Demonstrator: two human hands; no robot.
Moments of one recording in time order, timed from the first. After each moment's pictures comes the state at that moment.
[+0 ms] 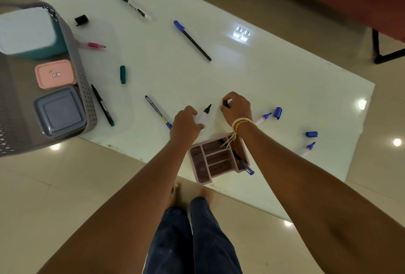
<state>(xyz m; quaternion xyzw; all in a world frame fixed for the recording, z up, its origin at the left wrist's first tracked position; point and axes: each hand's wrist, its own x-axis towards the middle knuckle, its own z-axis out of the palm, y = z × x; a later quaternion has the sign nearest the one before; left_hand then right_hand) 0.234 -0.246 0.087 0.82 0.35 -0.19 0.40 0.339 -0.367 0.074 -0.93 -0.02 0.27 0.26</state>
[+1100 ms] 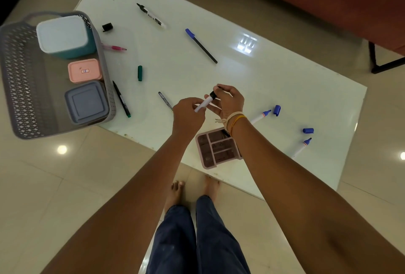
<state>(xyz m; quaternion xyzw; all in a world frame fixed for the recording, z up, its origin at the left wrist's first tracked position) 0.209 -0.243 0.158 0.83 0.35 0.02 0.44 0.296 -0.325 0.154 -0.62 0.24 0.30 0.69</state>
